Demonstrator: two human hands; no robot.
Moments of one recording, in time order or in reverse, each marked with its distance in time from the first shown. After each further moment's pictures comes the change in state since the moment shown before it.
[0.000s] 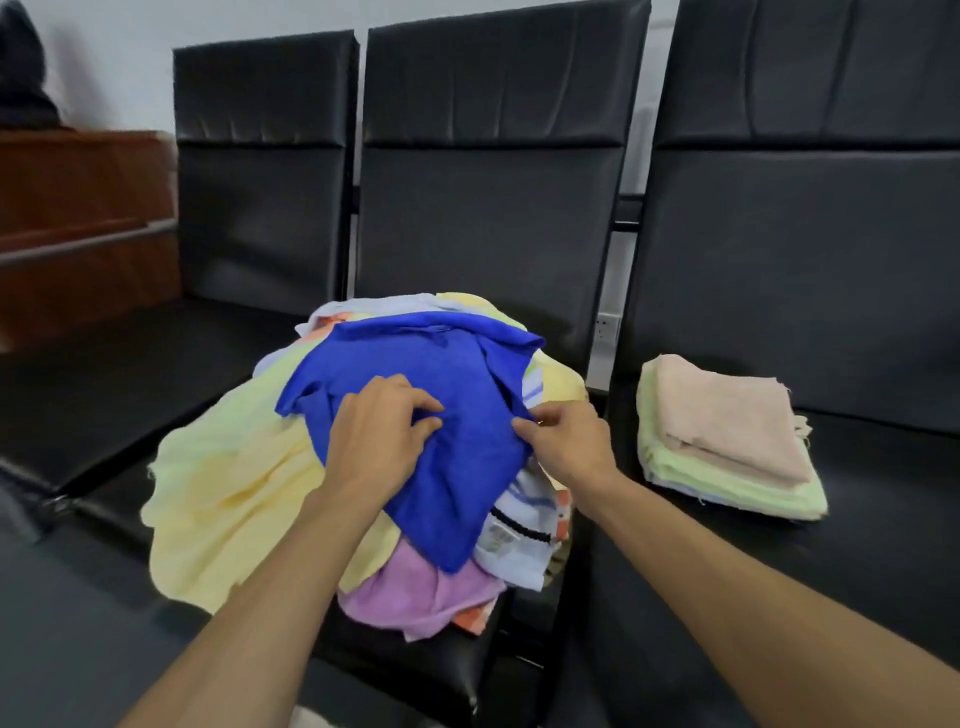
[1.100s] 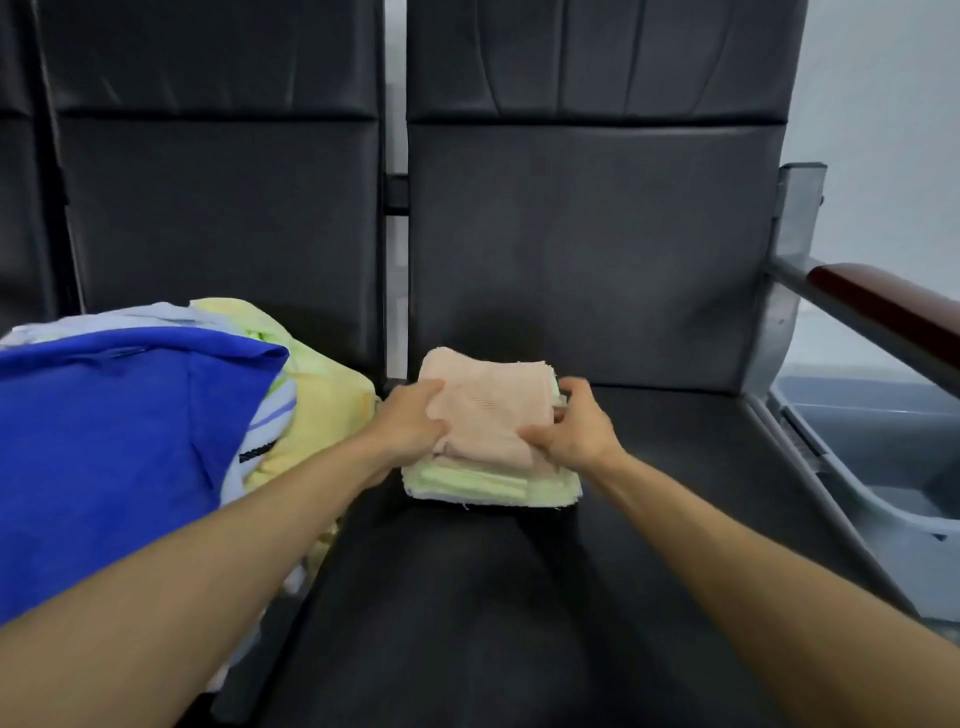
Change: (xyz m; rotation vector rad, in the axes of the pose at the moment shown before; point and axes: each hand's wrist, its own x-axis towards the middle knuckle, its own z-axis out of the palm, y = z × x) left_hand 0.067 0.210 0.163 -0.428 -0.533 -0.008; right_hand 0.060 0.155 -0.201 0.035 0.120 0.179
